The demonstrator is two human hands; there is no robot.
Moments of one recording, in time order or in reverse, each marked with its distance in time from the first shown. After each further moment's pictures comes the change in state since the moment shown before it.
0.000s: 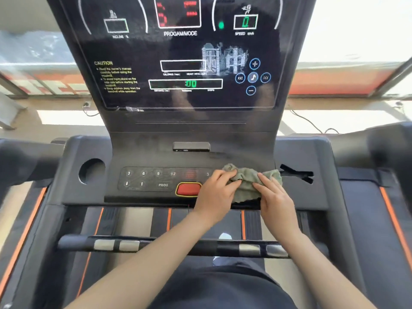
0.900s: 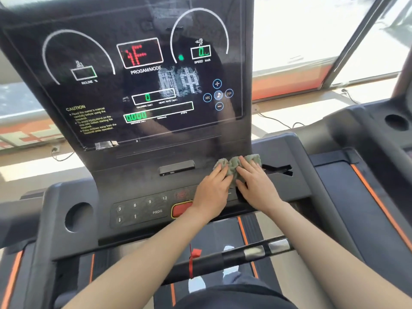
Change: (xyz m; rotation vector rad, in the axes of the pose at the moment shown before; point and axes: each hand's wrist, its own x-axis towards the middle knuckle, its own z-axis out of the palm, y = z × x) left_hand 0.047 -0.018 0.000 -0.003 -0.263 0.194; right_hand 0.054 -0.012 -0.003 -0.073 -0.156 0.052
